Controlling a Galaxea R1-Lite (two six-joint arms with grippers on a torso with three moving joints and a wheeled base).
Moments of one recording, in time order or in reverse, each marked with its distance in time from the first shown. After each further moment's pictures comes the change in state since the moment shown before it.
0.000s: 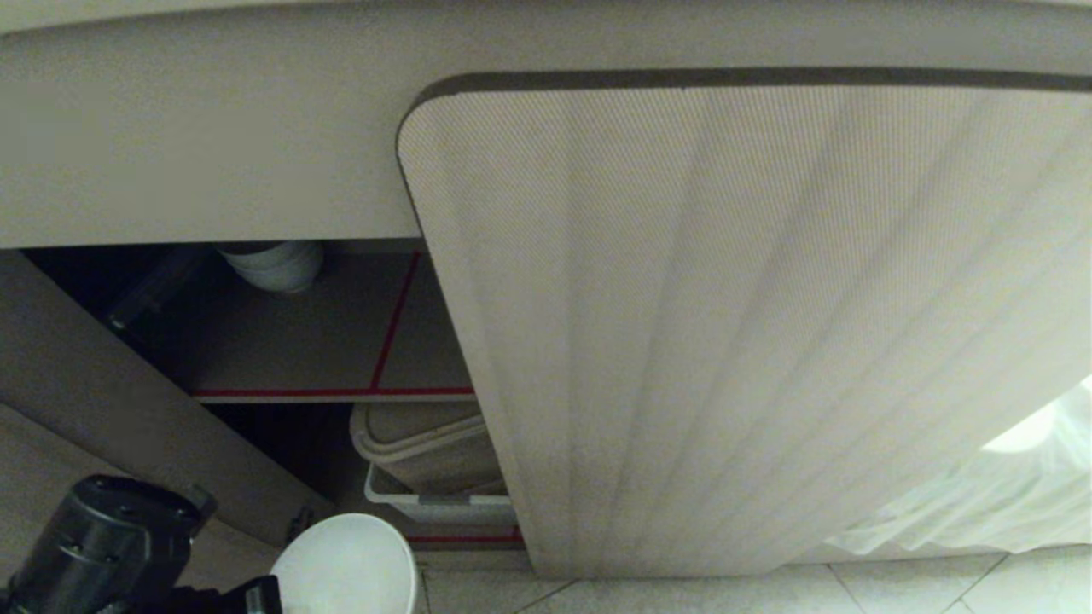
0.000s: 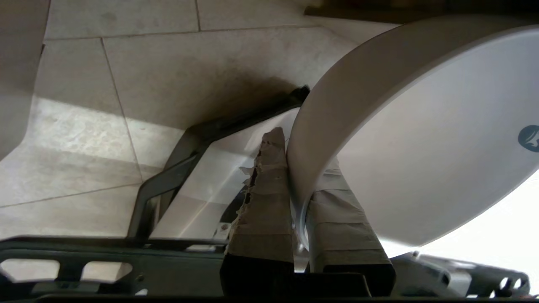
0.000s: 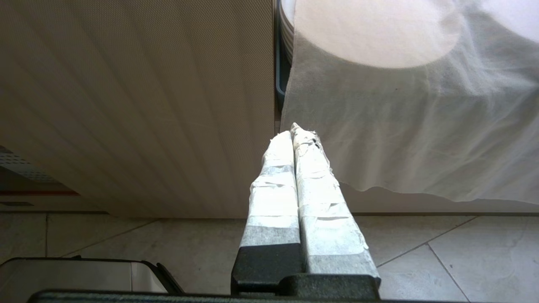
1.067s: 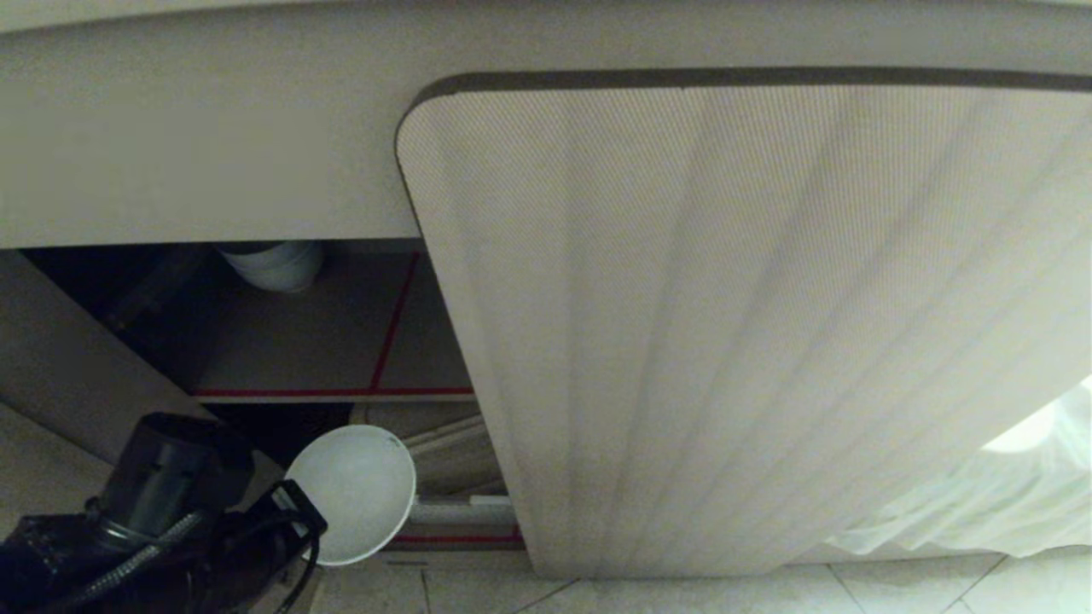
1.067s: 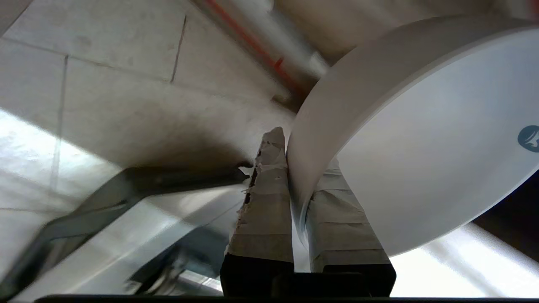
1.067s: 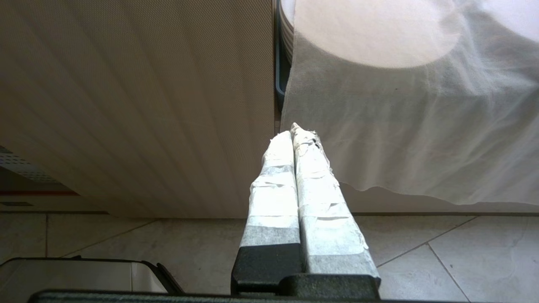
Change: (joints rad) left arm 0.050 0.164 -0.066 -0.196 0.156 -0.294; right arm 0.000 0.000 0.000 0.000 0.000 0.000
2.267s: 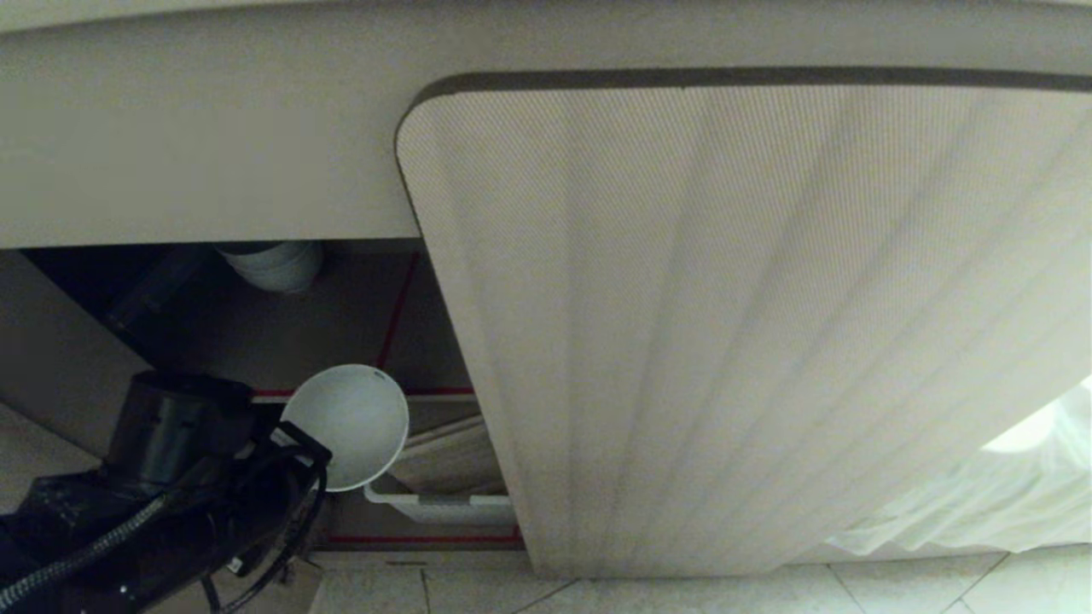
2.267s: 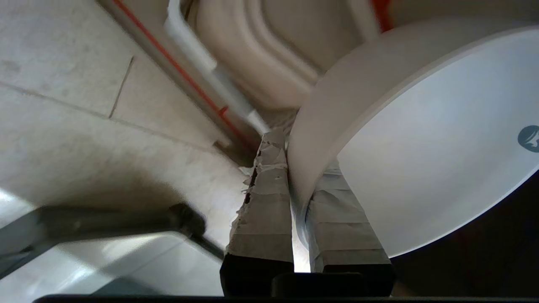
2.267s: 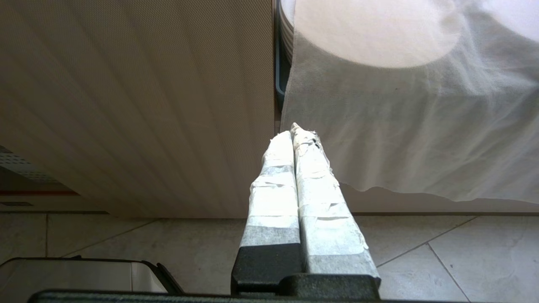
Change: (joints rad) left arm 0.054 0.053 -0.040 -0.175 0.039 -0.092; right arm 0.000 0.000 0.000 0.000 0.000 0.000
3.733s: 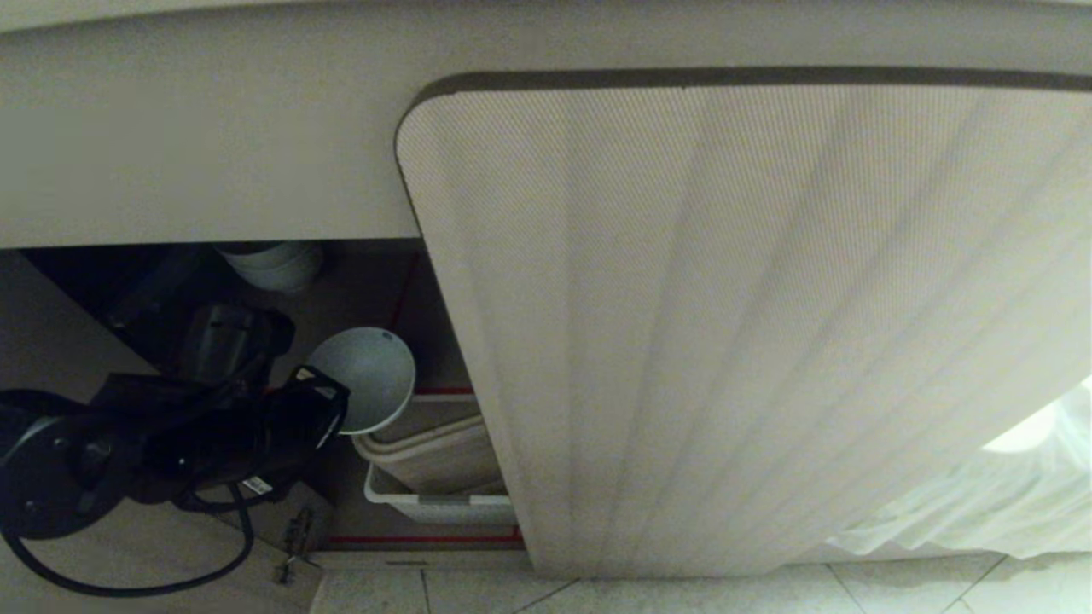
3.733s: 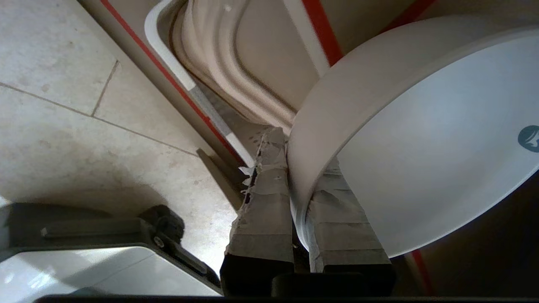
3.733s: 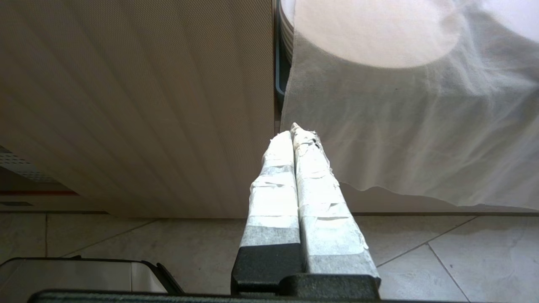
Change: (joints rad) left arm 0.127 0.161 -0.259 0.145 -0.118 0.003; right arm 0.000 0.000 0.000 0.000 0.000 -0.001
